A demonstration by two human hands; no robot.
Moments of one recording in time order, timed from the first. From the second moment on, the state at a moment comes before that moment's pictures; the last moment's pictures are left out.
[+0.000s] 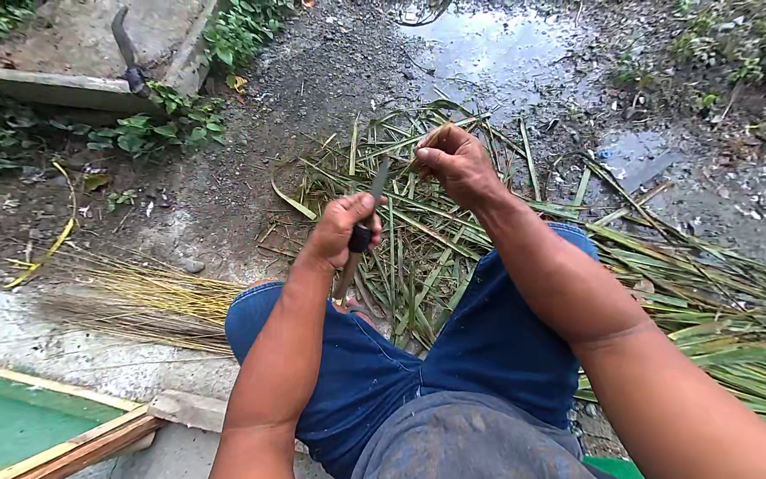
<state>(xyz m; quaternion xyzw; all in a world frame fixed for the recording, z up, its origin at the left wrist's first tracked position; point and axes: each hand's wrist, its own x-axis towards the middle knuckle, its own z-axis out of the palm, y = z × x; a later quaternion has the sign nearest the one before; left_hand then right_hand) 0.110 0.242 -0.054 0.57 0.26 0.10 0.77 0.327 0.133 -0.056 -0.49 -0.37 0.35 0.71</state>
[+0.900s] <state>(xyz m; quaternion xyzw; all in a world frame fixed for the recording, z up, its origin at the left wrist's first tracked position) 0.139 0.268 -0.054 0.41 0.26 0.32 0.81 0.323 0.121 -0.050 -0.41 -0.35 0.41 0.73</state>
